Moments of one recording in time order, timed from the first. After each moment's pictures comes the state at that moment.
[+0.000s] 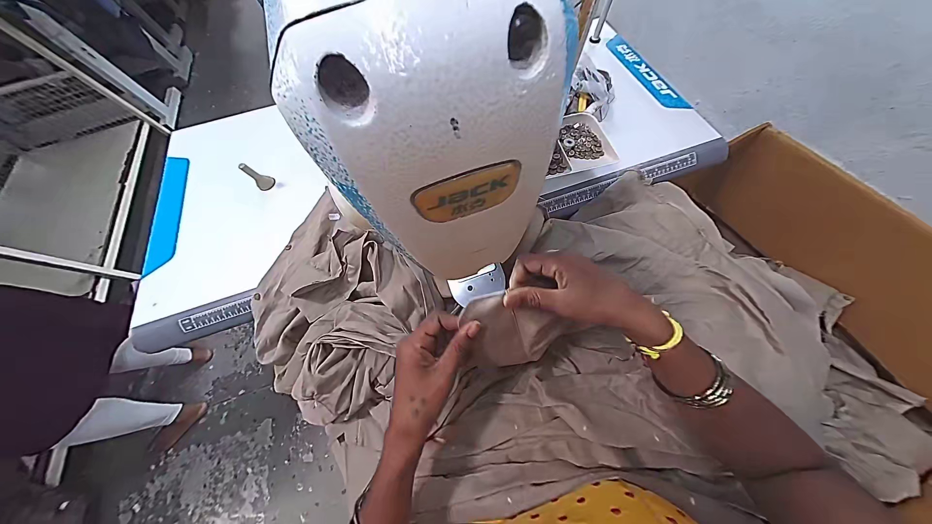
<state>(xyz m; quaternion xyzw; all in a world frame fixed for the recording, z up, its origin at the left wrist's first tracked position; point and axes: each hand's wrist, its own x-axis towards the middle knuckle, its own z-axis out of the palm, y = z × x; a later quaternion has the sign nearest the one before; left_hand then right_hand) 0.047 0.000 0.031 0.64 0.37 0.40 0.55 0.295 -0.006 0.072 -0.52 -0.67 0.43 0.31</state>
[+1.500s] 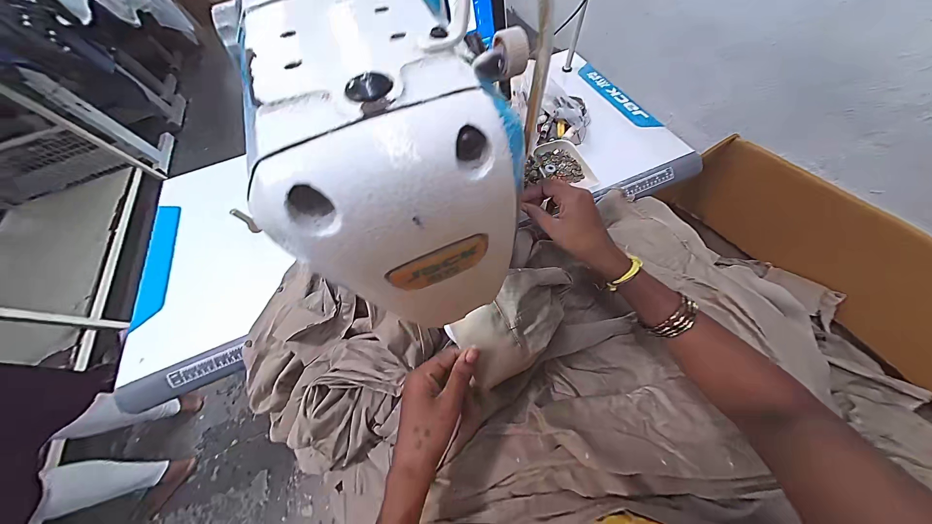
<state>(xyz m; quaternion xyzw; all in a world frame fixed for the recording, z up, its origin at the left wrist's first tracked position) 0.055 0.002 0.046 0.61 0.45 0.29 0.58 0.355 0.069 0.052 -0.60 -0.64 0.08 0.47</state>
